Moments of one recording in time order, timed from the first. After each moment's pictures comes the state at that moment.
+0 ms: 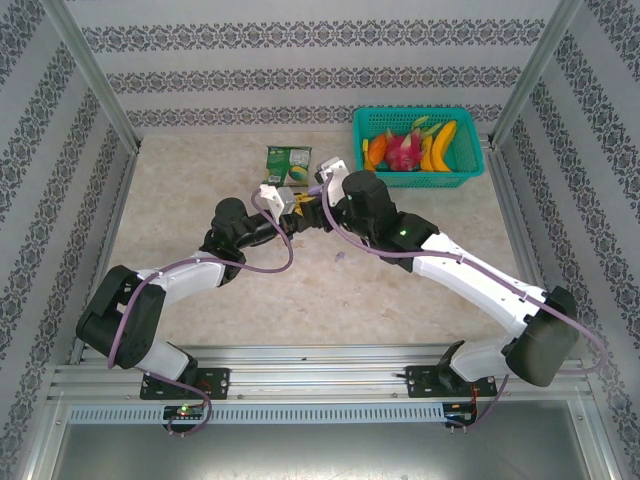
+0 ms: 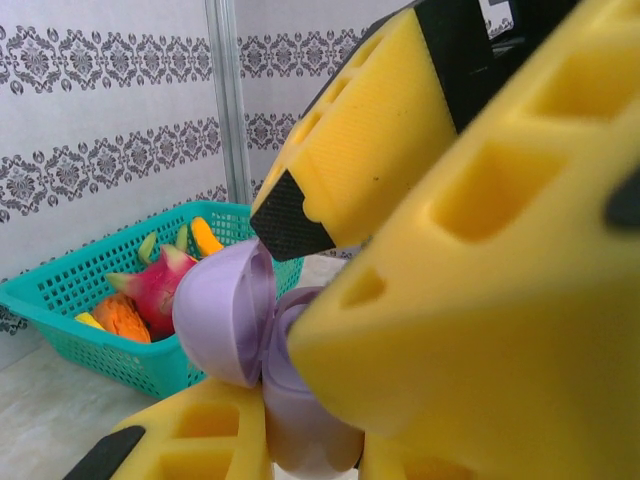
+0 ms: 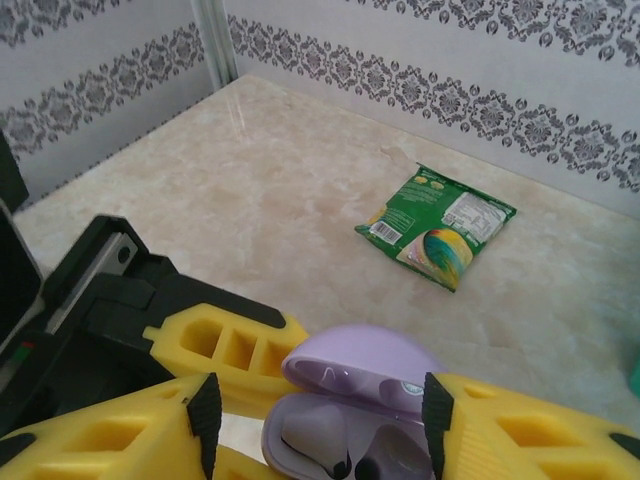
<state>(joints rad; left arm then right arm) -0.46 1.50 0.72 0.85 0.63 0.01 0.77 1.37 1.22 -0.26 0.08 0.13</state>
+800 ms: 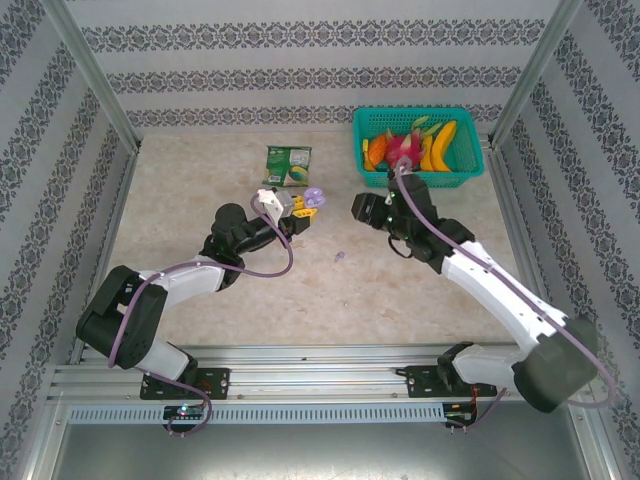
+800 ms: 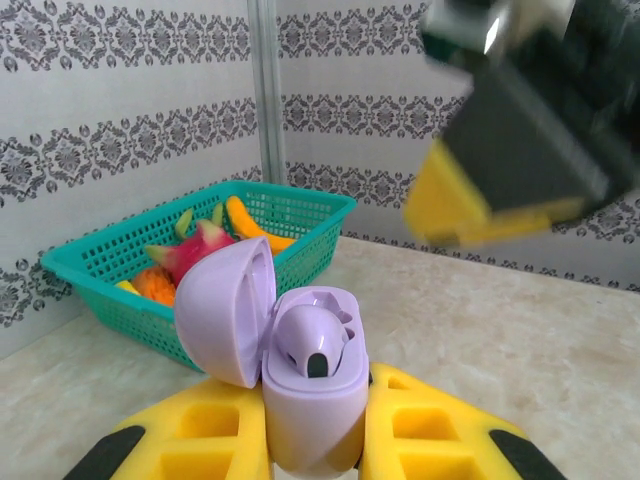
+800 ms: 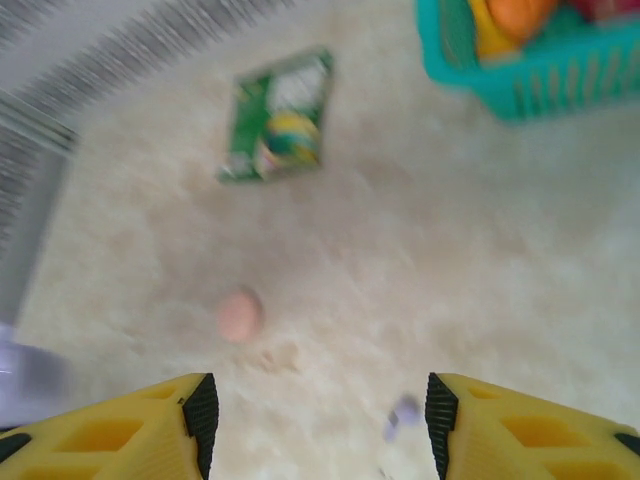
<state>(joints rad) -0.46 1.50 0.67 0.87 0.54 0.03 0.52 1.25 1.01 -0.42 0.03 0.71</state>
